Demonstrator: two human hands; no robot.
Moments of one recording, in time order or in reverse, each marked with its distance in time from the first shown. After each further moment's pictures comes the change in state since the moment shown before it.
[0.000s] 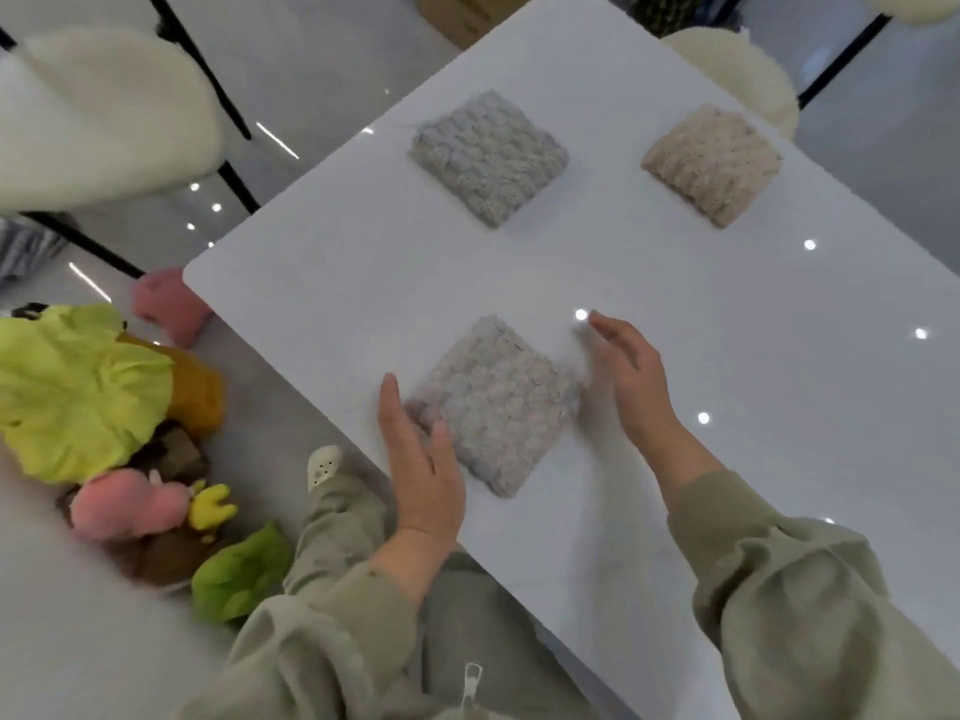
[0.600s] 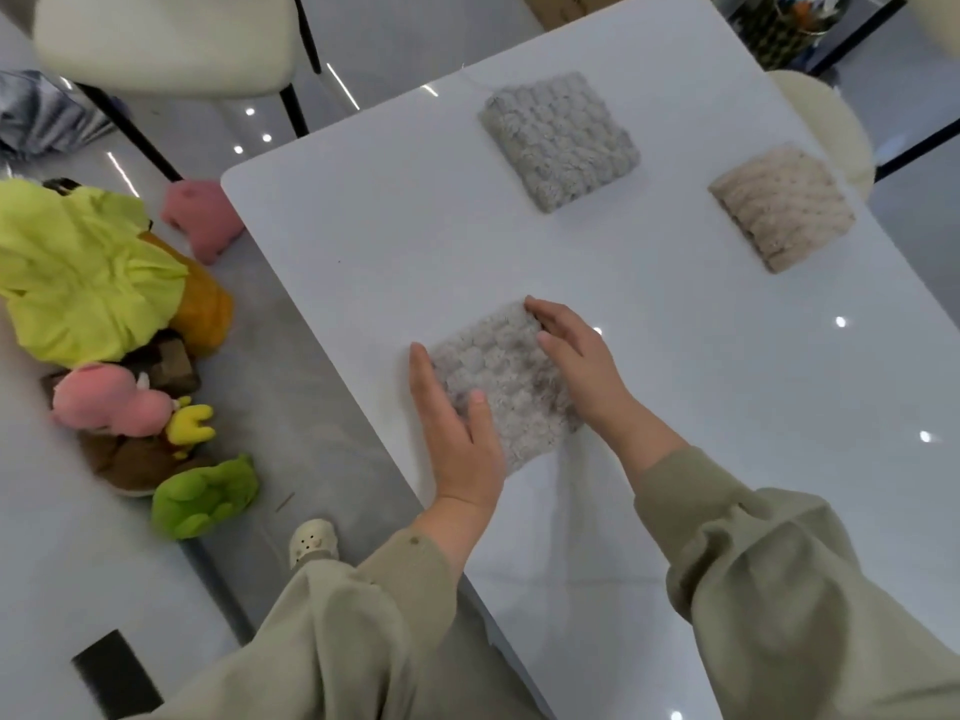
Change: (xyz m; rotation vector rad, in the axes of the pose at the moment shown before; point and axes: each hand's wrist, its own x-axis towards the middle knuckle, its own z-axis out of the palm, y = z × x) left_hand -0.011 0.015 0.051 -0.153 0.204 -0.150; right_hand 0.019 -0.023 0.045 -0.114 -0.479 -0.092
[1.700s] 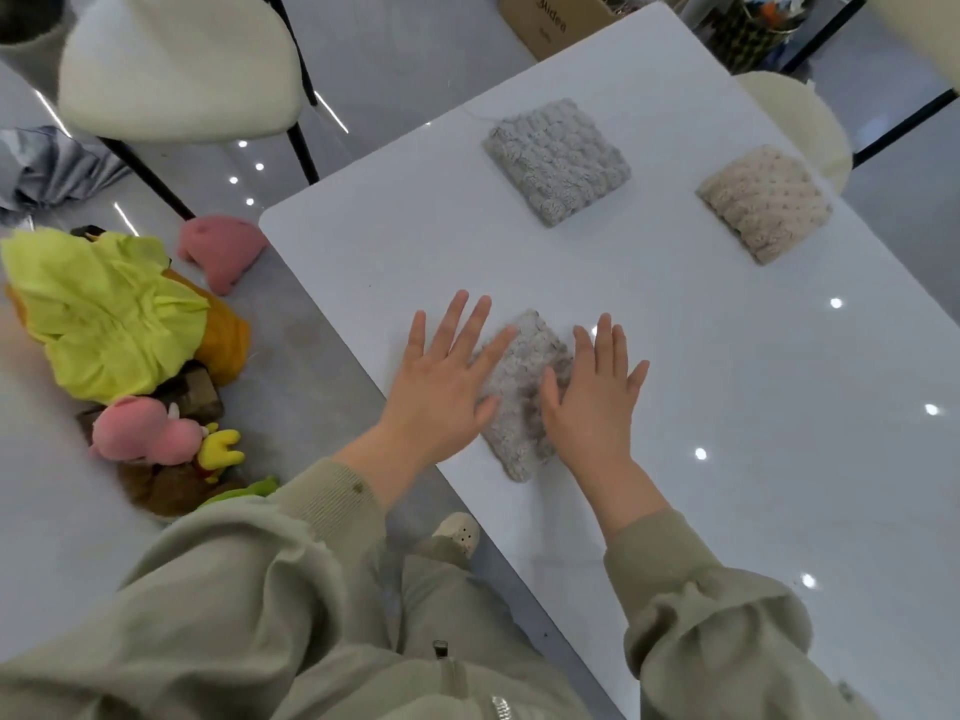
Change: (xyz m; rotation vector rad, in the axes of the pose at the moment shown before) left_hand 0.076 0.032 -0.071 1.431 -0.533 0.851; right_hand -0.046 -0.012 0.044 -0.899 0.372 0.136
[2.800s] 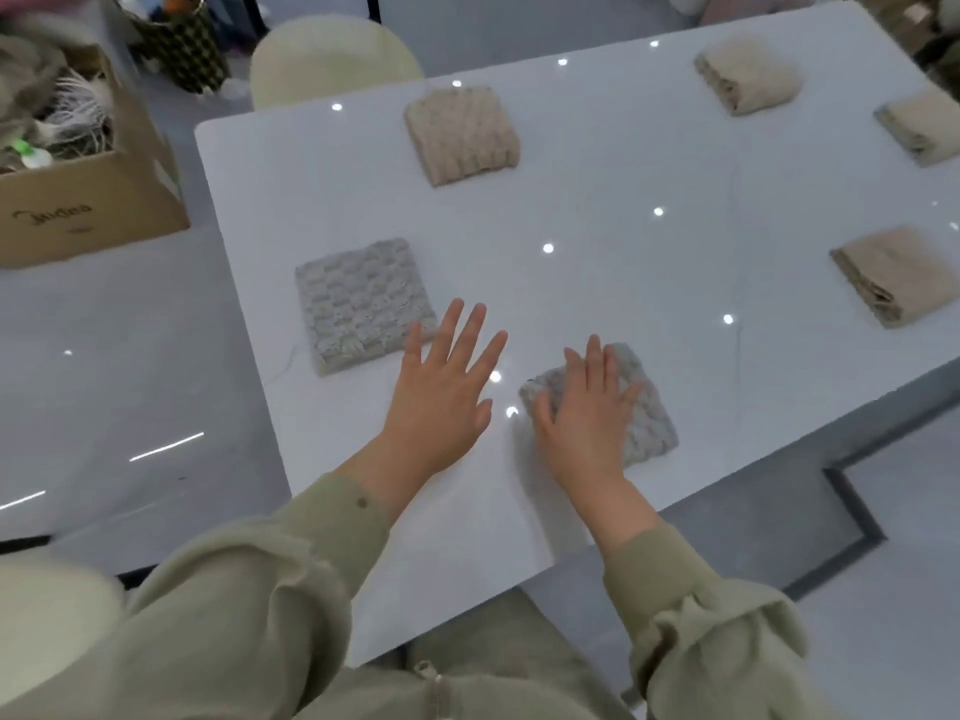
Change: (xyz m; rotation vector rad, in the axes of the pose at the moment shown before) left_hand 0.228 -0.094 -0.049 0.112 -0.073 1.229; right_hand 0.073 -0.145 0.015 0.209 0.332 1.217
